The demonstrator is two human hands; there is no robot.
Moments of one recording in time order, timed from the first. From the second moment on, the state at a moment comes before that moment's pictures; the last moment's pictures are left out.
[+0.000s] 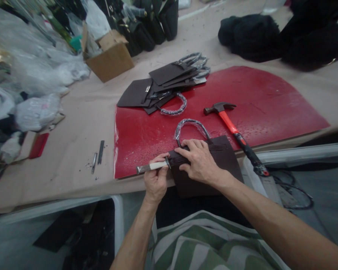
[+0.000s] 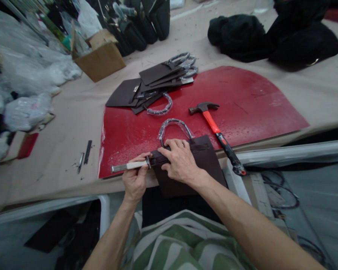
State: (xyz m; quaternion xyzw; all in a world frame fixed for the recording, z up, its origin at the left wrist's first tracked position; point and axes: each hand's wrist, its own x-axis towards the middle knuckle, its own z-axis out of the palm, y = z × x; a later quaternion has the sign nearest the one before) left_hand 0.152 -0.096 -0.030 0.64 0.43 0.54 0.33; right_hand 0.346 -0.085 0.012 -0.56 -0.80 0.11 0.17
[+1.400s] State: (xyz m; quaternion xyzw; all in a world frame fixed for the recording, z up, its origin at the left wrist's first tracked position) left_hand 0.152 -0.089 -0.032 0.66 0.38 0.55 0.35; right_hand 0.336 -0.073 0.006 -0.58 -0.78 0.08 0.20
